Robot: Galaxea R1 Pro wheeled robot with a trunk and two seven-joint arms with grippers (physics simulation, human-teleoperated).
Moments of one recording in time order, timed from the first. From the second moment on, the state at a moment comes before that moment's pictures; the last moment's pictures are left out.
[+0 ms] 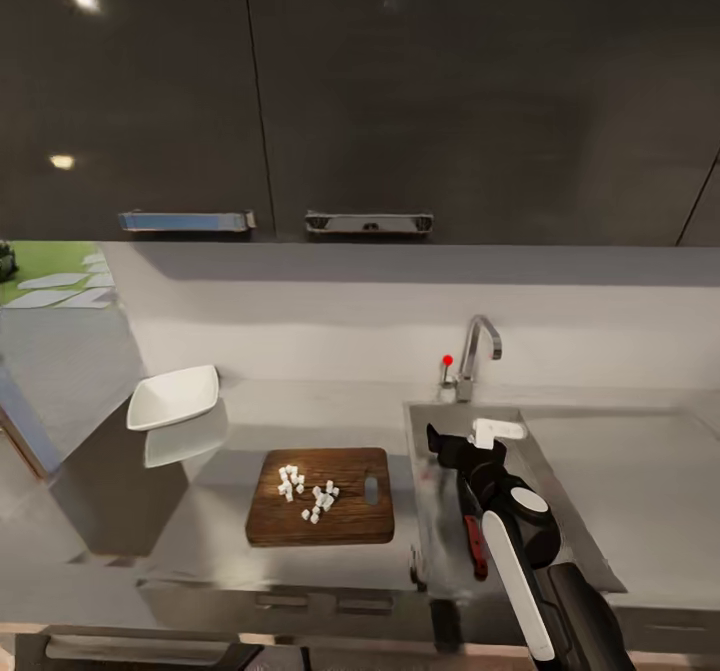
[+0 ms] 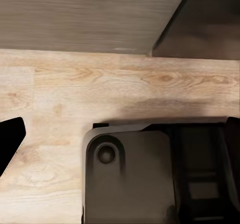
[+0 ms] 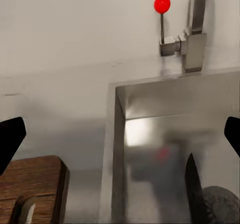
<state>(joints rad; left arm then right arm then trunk) 0.41 0.10 -0.13 -0.94 0.17 -0.14 -0.02 -0.31 0.06 0.15 -1.62 -0.22 0.55 -0.25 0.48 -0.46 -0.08</state>
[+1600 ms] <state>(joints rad) 0.41 0.08 -0.14 -0.91 0.17 -0.14 -0.02 -0.31 0.06 0.15 -1.46 -0.22 0.55 -0.25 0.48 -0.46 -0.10</state>
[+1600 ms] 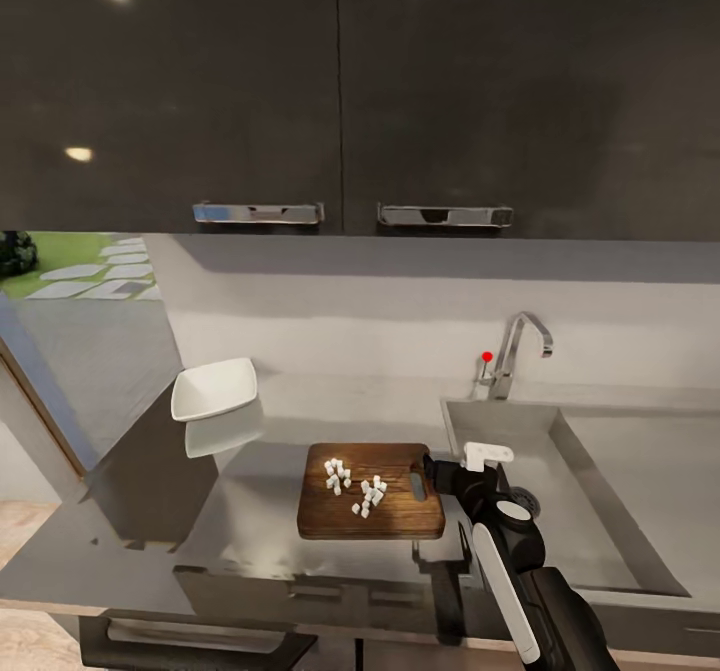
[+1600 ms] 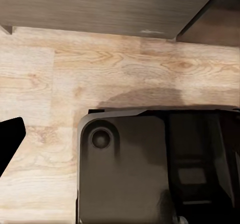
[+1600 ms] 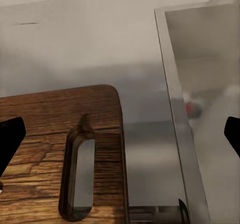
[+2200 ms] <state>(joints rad) 0.41 0.08 -0.14 -0.91 0.17 -0.14 -0.02 -0.31 0.06 0.15 -1.46 -0.22 0.56 -0.25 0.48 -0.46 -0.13</state>
